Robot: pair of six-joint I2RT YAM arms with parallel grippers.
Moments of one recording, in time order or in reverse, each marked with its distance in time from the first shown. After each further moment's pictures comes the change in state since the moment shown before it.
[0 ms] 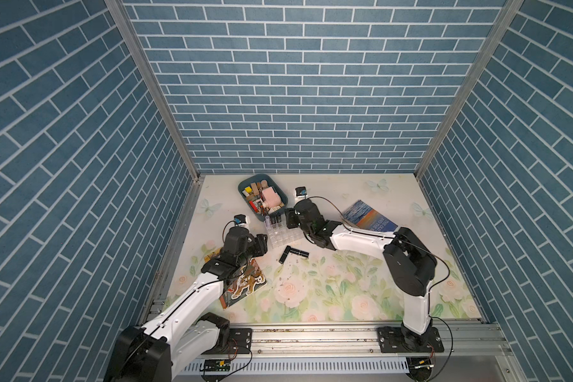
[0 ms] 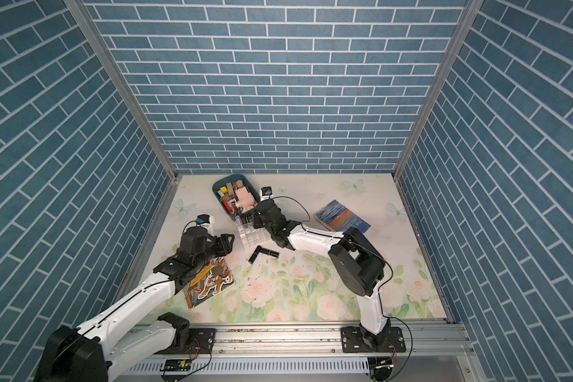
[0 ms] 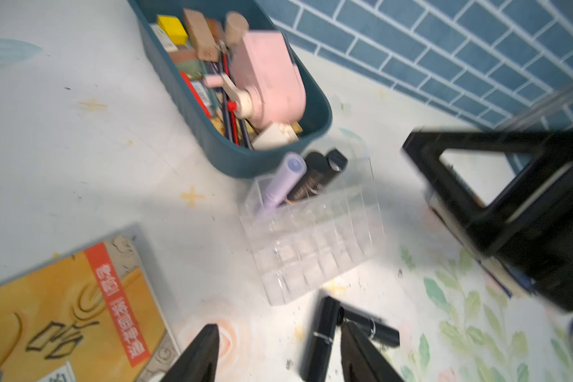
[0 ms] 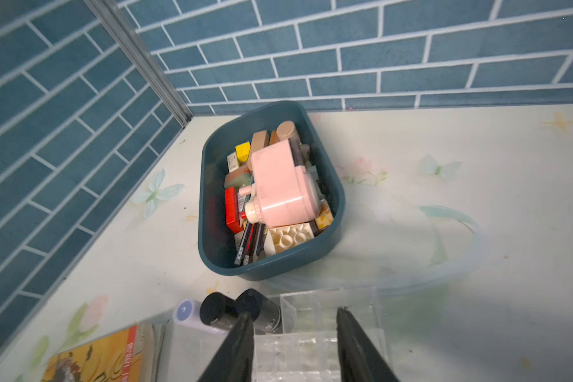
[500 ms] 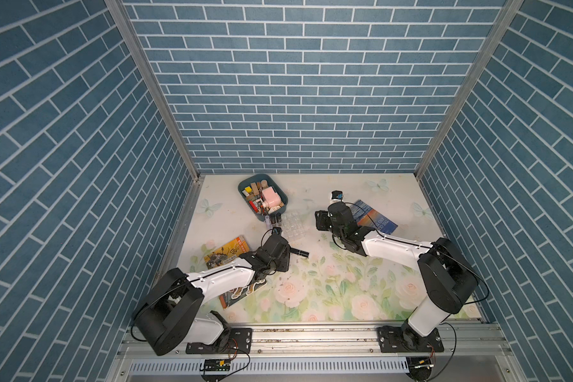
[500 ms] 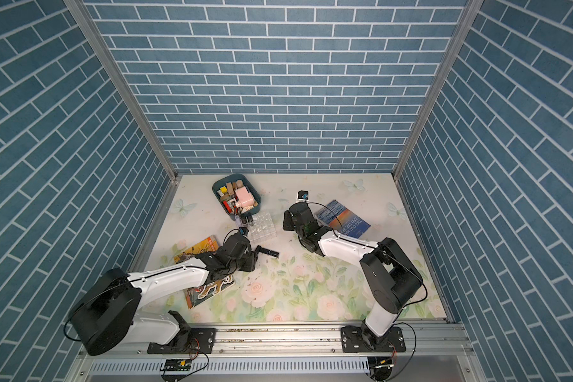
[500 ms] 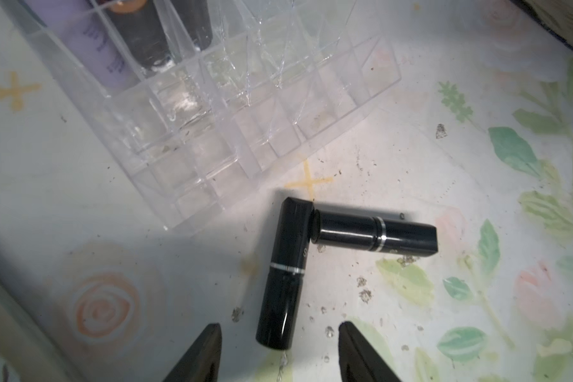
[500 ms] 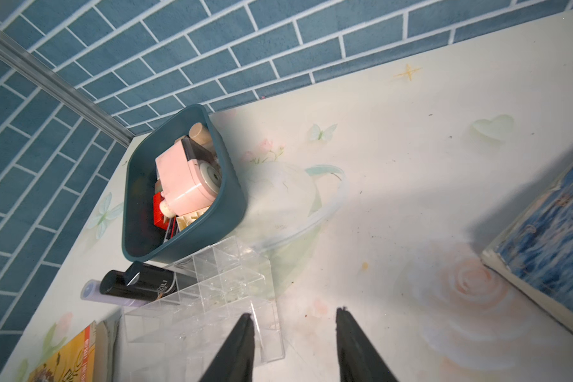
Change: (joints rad) left arm -0.272 0.386 0.111 -0.037 -0.128 0.041; right arm -0.143 -0.235 -0.310 -0.005 -0.046 0.118
